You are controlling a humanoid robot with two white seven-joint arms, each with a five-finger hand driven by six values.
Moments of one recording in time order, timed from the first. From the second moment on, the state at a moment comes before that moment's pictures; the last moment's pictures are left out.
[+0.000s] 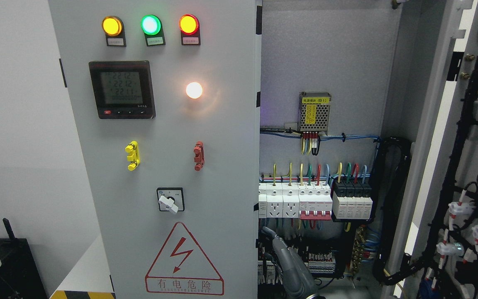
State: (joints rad) left arm 0.00 -0.05 -0.06 0.09 0.19 -0.15 -0.19; right arm -0.44 0.03 0.27 -1.40 -0.24 0.04 0.16
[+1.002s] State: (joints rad) left arm 0.00 -0.05 -0.06 0.08 0.19 -0.15 -0.19; right arm -0.47 0.00 0.27 -1.36 -0.29 0.03 0.24
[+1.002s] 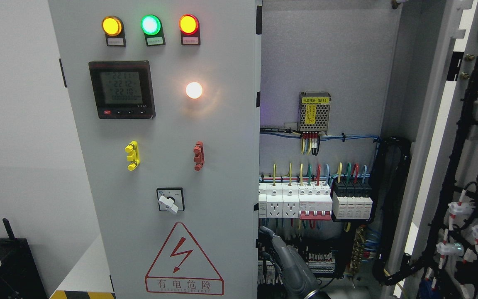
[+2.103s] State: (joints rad) left arm 0.00 -0.05 -0.06 0.08 0.19 -0.15 -0.19; right arm -0.50 0.02 0.27 -1.32 -0.30 0.03 0.31
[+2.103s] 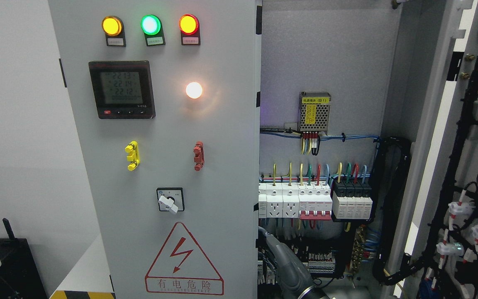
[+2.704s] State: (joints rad) left arm 0.00 -0.05 -0.06 0.08 0.19 -0.15 -0.19; right arm -0.51 0.03 0.27 -1.31 -0.34 0.03 0.33
